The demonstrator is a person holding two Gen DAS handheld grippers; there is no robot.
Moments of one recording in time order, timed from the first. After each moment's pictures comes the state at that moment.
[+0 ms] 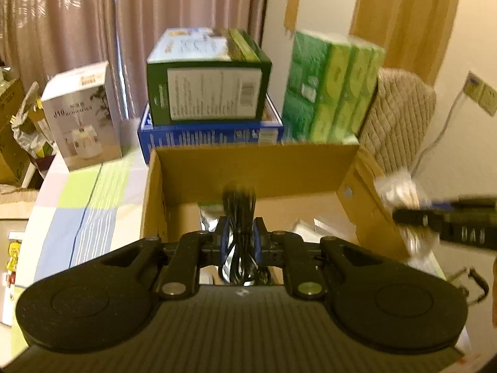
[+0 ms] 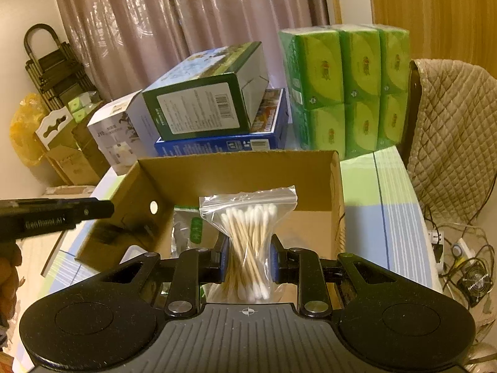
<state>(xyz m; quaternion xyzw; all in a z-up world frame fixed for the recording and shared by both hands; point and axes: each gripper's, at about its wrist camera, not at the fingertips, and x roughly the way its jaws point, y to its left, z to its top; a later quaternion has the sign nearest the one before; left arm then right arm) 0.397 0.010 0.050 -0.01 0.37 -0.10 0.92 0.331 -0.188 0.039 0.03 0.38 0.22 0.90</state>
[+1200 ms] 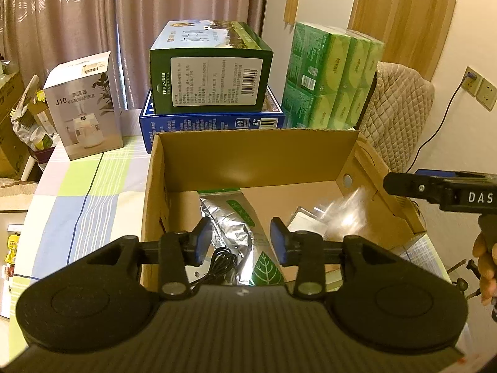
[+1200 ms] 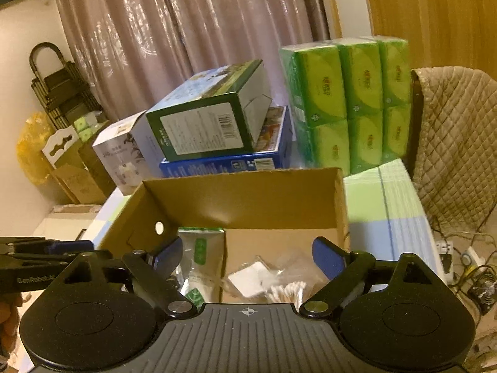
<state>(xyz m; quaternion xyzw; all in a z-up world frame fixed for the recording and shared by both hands) 0.379 0.016 0.036 0.00 0.38 -0.10 0.92 0.333 -0.193 0.047 0.05 0.35 0.22 0.91</state>
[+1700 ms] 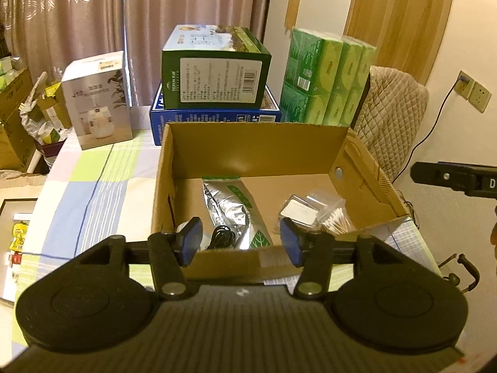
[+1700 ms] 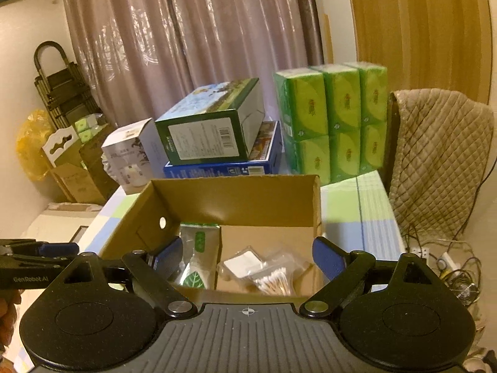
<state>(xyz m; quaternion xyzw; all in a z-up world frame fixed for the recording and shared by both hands) 0.327 0.024 0.057 -0.01 0.38 -0.10 0.92 0.258 -0.217 0.088 0.03 0.32 0.21 0.92</state>
